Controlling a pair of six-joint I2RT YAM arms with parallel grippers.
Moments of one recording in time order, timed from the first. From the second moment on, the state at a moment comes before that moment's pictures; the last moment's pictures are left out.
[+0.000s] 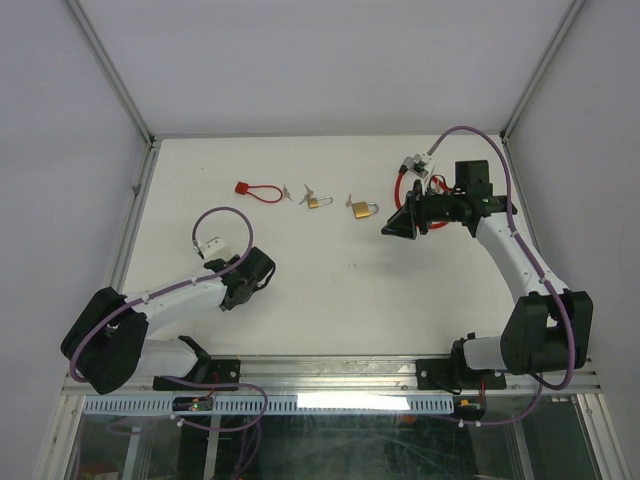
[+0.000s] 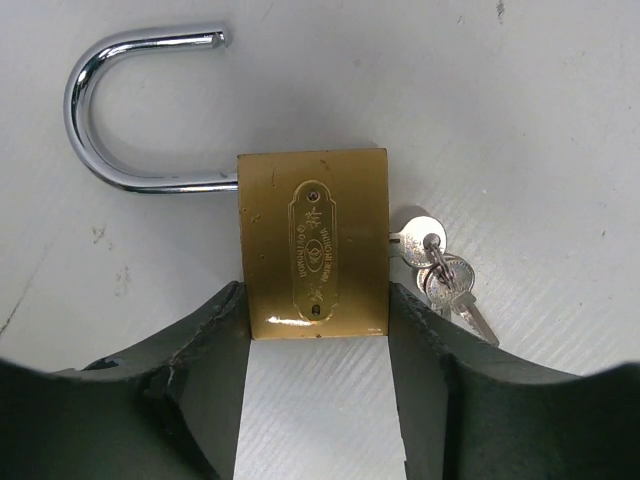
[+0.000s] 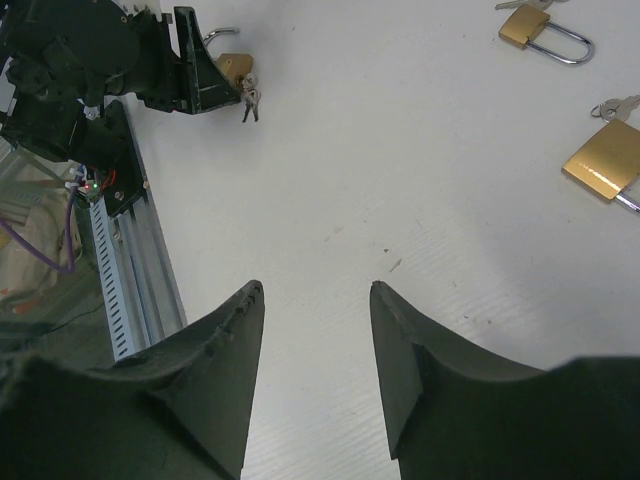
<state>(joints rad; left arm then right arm) -0.68 1.28 0.58 -0.66 -0.64 -1.27 0.11 1.35 1.07 -0.57 -1.06 -0.29</state>
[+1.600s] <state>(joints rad) -0.97 1.44 0.85 -0.07 -0.14 -0.58 0.52 1.18 0.42 0.20 -0.94 -0.79</state>
